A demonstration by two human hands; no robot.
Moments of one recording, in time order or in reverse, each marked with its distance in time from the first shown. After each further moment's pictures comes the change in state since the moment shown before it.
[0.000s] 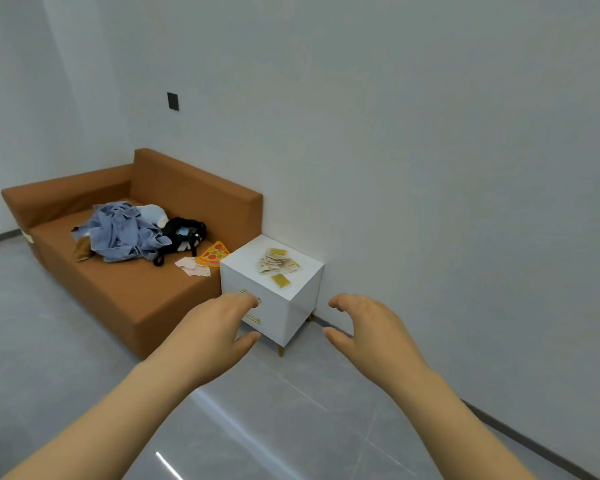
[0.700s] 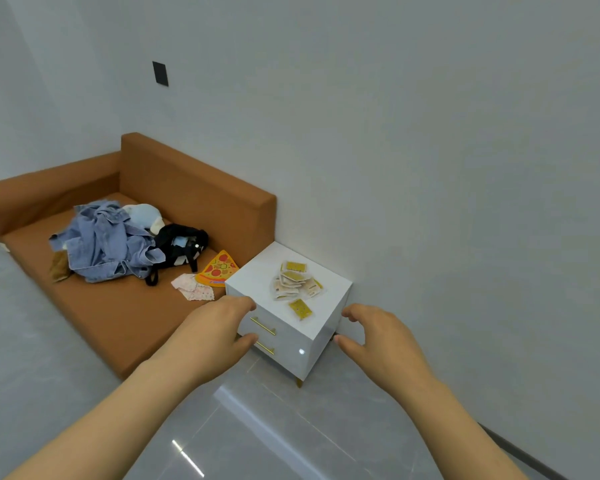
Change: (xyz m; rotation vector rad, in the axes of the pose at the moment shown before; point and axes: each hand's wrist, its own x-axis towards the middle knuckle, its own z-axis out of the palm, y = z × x) left_hand 0.285 -0.165 0.026 -0.024 -0.130 -0.085; right_hand 0.321 0.041 0.082 0.063 -0.107 0.096
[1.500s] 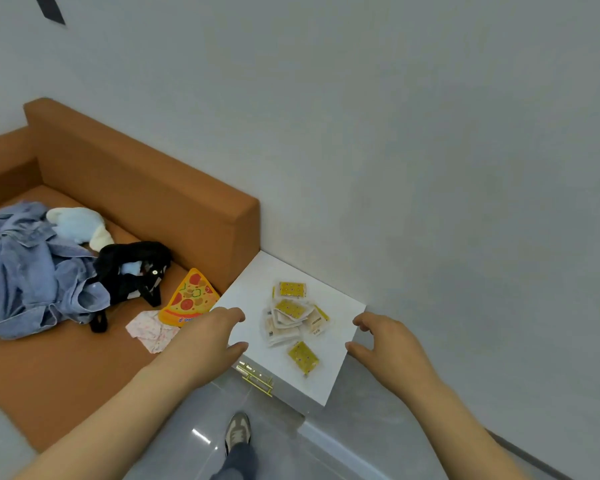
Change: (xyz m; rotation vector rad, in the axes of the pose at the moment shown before) left_hand 0.356 -0.134 0.043 -0.061 -0.263 -0.053; right_hand 0.345 0.071 0.054 0.051 -0.169 0.240
